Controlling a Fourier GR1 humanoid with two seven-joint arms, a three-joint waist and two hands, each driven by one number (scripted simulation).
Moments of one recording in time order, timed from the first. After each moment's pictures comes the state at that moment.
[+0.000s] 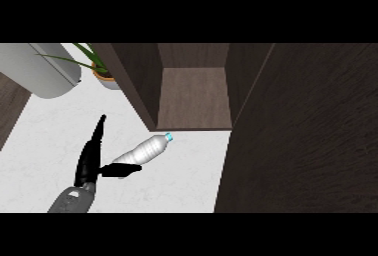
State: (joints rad) left arm -0.19 0.25 -0.22 -0.96 -0.16 0.48 -0.19; right arm 0.02 -0.18 0.44 -2.51 0.02 -0.22 0.53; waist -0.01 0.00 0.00
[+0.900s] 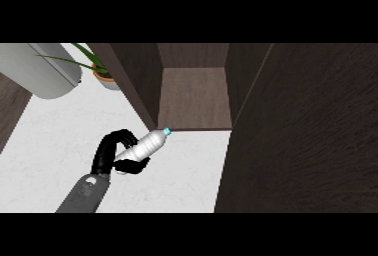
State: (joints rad) left arm -0.35 0.16 -0.14 -0.66 -0.18 0.40 -0.41; right arm 0.11 -0.22 0.31 -2.50 0.00 -0.14 0.43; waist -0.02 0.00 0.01
